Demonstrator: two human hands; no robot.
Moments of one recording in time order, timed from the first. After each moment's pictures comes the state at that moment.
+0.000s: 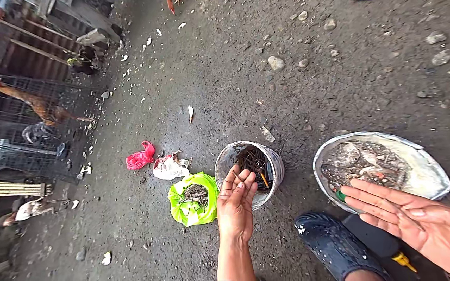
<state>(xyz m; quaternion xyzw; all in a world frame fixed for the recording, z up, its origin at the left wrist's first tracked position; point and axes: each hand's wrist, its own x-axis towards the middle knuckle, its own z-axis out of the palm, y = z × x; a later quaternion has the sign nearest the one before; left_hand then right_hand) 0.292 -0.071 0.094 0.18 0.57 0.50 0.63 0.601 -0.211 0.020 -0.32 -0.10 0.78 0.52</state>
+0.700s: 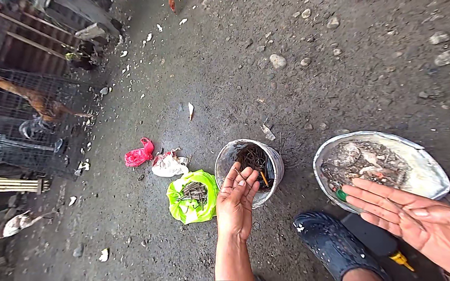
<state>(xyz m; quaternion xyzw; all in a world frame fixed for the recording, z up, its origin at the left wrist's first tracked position) 0.286 -0.070 0.093 0.17 0.54 0.48 0.67 0.603 -0.213 0.017 -0.32 -0.10 0.78 0.53</state>
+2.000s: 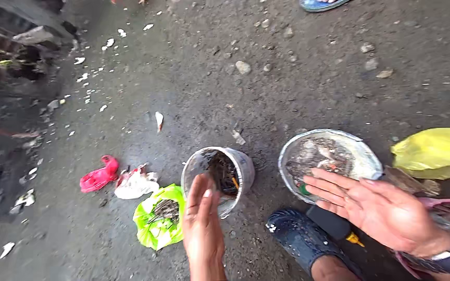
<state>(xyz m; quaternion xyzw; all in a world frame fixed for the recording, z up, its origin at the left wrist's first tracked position) 0.296 -0.082 0.099 0.36 0.60 0.47 0.53 0.597 -0.215 0.020 -0.32 -0.07 0.75 0.57</state>
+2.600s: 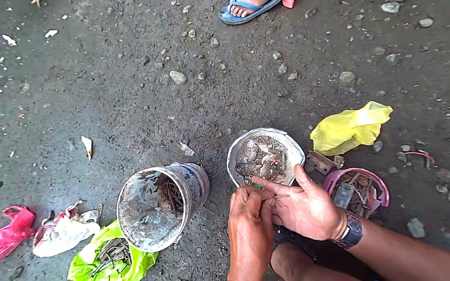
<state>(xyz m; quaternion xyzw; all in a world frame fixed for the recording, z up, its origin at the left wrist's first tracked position) 0.422 -0.149 0.054 0.79 0.41 0.21 0.40 0.578 -0.223 0.025 -0.17 -0.02 0.80 0.57</state>
